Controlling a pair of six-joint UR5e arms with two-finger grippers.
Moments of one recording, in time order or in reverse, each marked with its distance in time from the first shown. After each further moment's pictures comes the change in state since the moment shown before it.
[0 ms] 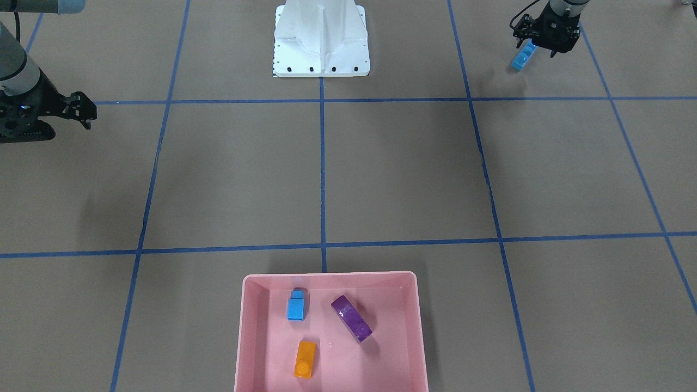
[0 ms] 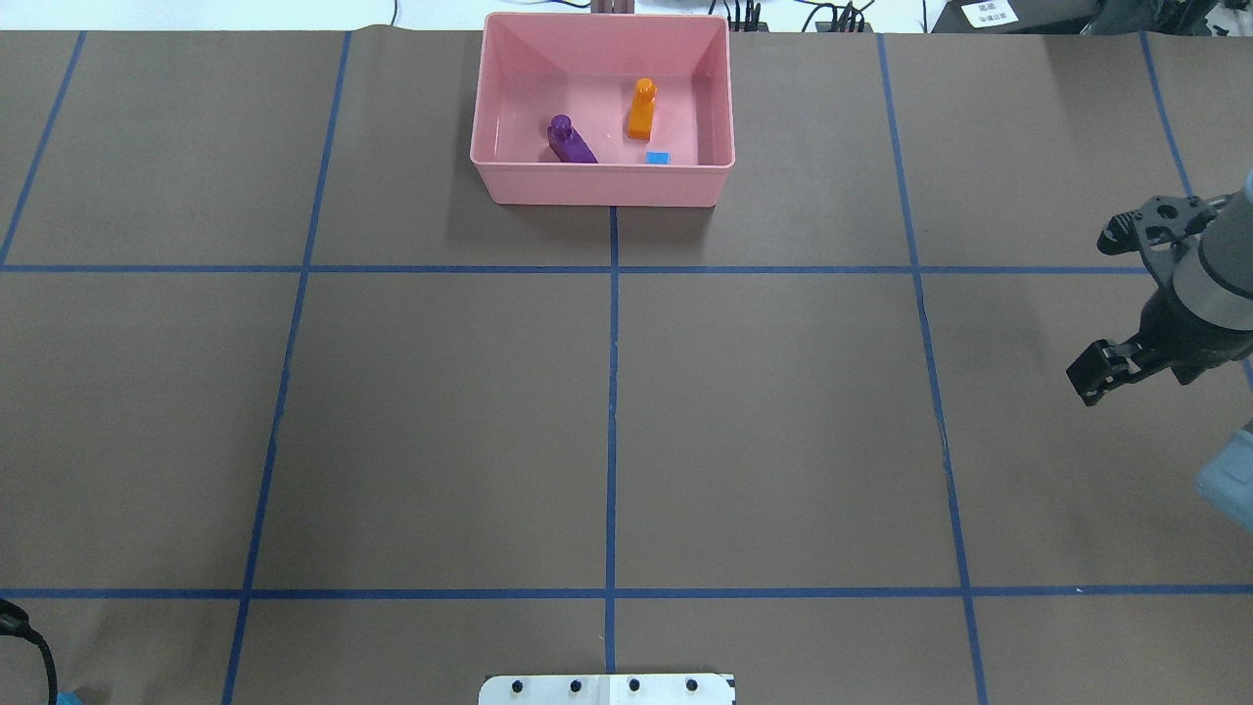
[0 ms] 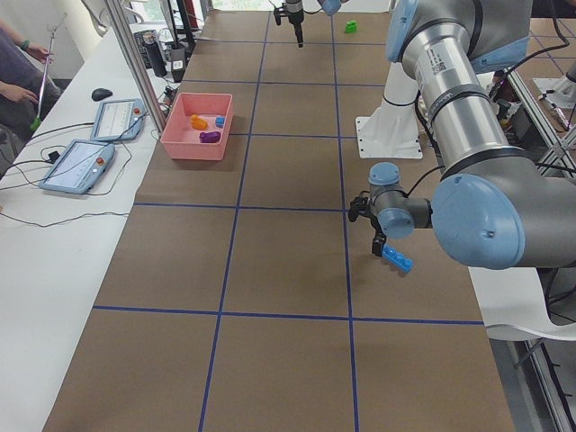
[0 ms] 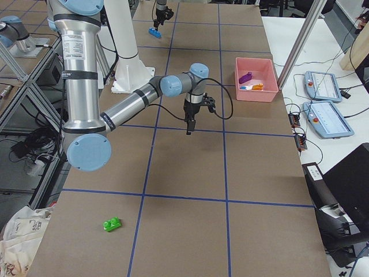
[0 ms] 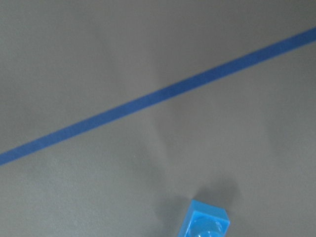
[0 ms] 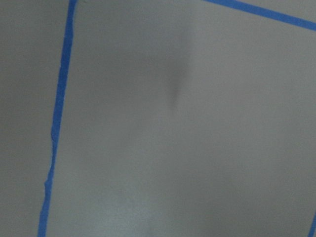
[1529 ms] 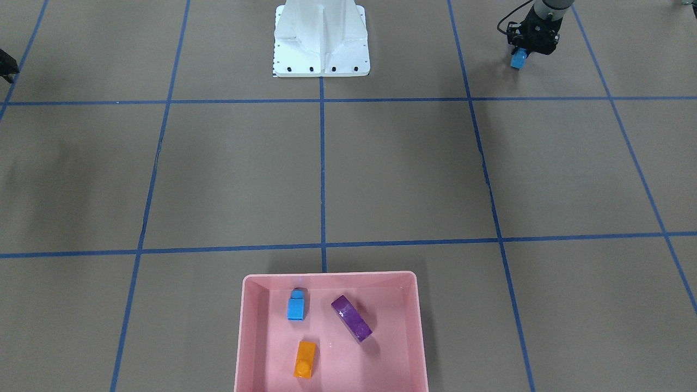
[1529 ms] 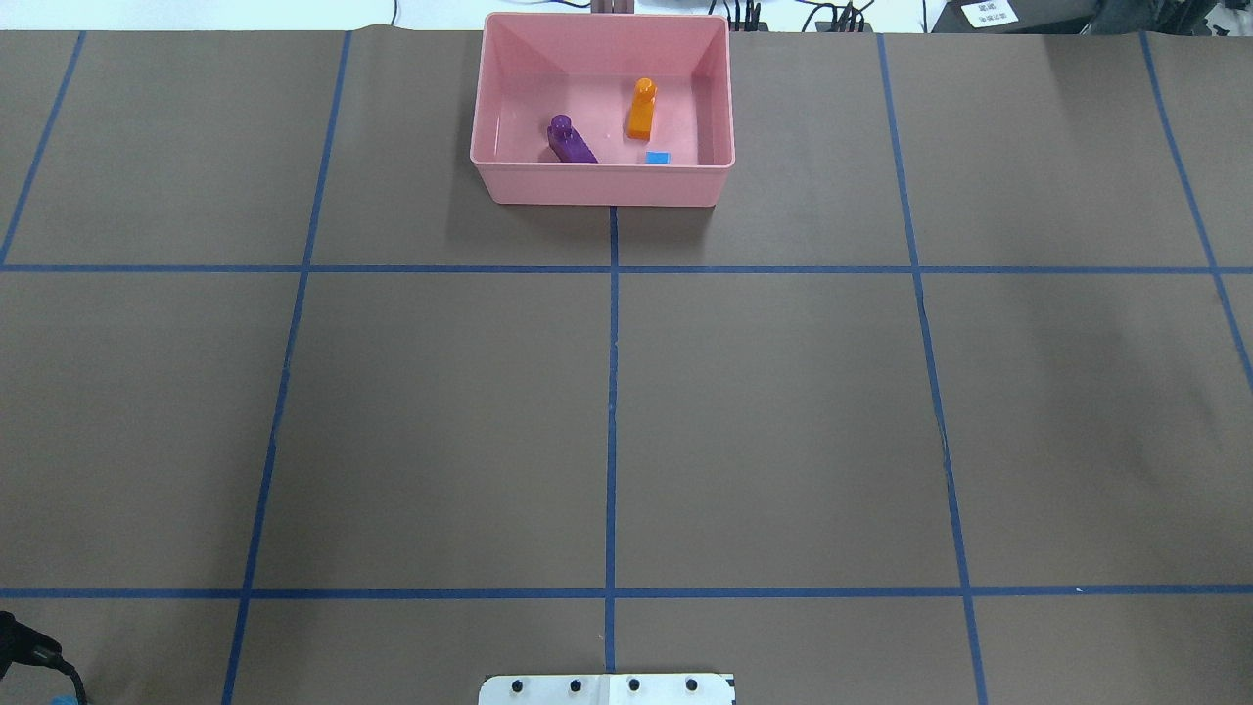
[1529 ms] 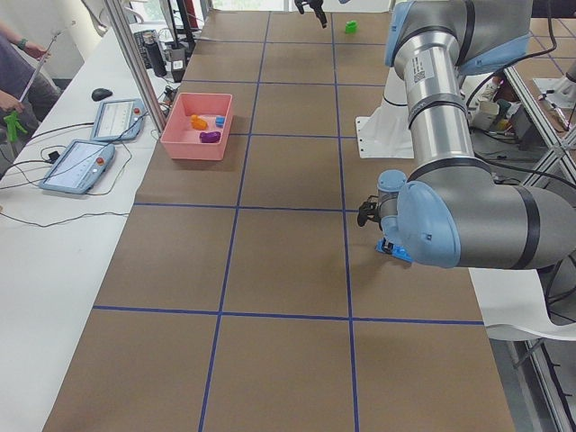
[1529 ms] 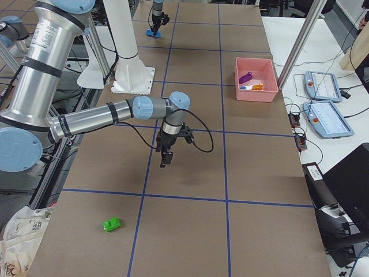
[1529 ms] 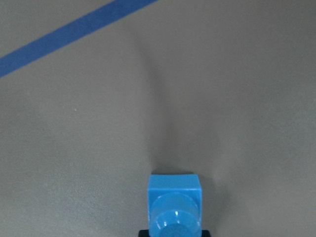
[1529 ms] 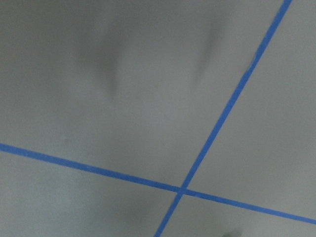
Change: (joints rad) left arm 0.107 -0.048 0.062 -0.084 0.063 -0.130; right arm 0.161 -0.362 0.048 0.016 -0.001 -0.509
